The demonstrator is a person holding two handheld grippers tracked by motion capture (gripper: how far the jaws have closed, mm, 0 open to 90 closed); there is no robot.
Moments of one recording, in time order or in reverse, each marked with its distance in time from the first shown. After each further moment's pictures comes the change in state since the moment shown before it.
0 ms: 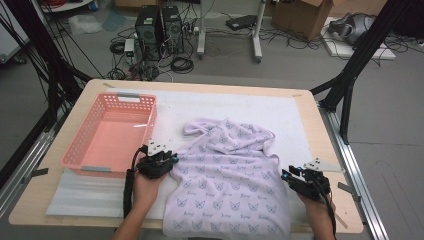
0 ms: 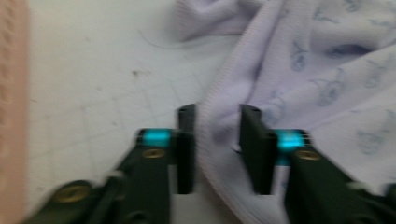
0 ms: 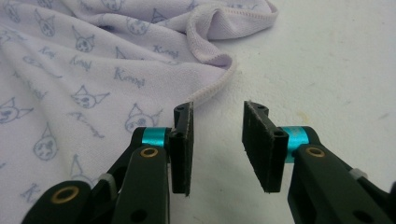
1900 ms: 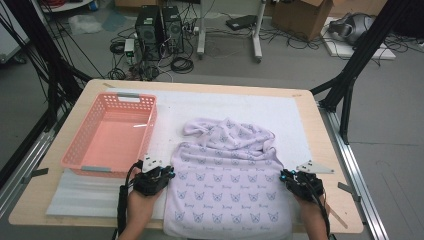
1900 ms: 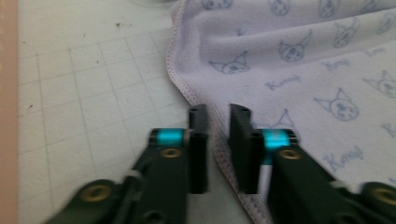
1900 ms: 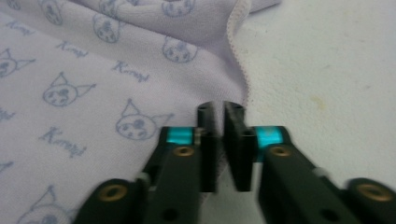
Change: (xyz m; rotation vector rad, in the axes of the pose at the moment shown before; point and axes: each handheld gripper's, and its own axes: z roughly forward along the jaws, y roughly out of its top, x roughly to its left) left arm -0.013 -0.027 -0.031 0.009 -0.019 -0.001; right arm 0.007 -0.010 0.015 0.040 -0.042 -0.028
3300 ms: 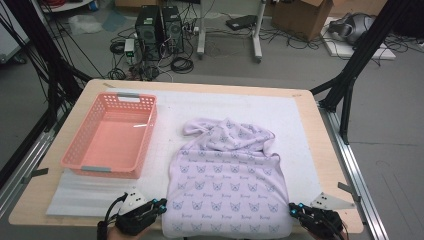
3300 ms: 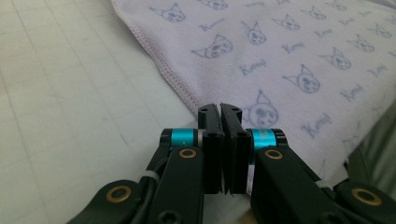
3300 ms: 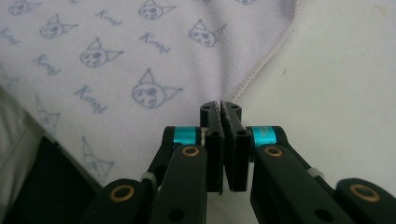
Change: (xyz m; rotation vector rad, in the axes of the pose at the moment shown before) left arm -0.019 -0.061 -0.069 0.001 -0.175 0.061; right arm 0.020 -0.053 -0.071 0.066 0.173 -0.064
